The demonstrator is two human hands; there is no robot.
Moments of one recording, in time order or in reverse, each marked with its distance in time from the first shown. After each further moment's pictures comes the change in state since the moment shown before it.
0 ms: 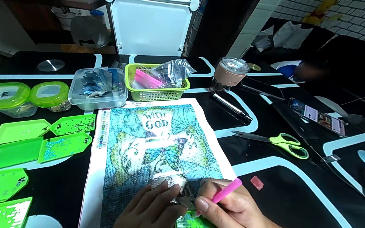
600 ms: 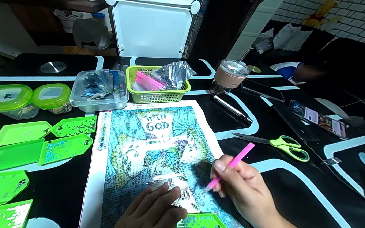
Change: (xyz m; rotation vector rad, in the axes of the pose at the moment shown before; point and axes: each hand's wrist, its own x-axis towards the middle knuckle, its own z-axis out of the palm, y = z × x) left_hand 0.001 -0.001 -0.001 0.001 -0.019 0.002; right_hand 0.005 0.004 -0.011 0.235 0.365 0.320
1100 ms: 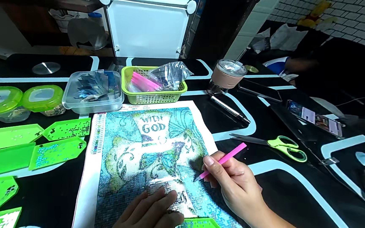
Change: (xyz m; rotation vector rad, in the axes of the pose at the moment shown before) left_hand 0.000 0.000 -0.003 -0.019 -0.015 -0.003; right_hand 0.007 0.014 -0.003 -0.235 0.060 -0.081
